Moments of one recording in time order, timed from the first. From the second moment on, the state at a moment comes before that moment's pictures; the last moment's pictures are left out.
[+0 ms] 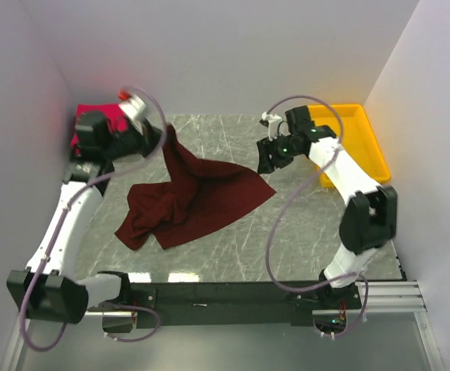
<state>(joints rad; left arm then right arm) -0.16 1.16 1.15 -0.20 0.76 0.11 0.27 1.65 1.50 -0.79 -0.49 -0.21</state>
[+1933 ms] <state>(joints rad) 0.07 1.55 1.58 -0.28 0.72 0.05 0.23 2.03 1.49 -0.84 -0.47 -0.42</state>
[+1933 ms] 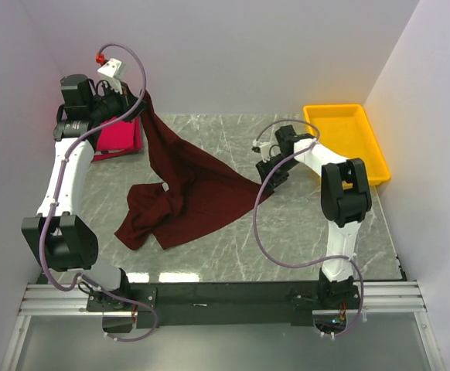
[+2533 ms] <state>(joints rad) 0.20 1.63 1.75 -0.24 0.60 -0.05 0.08 1.94 1.98 -0.87 -0.42 -0.30</state>
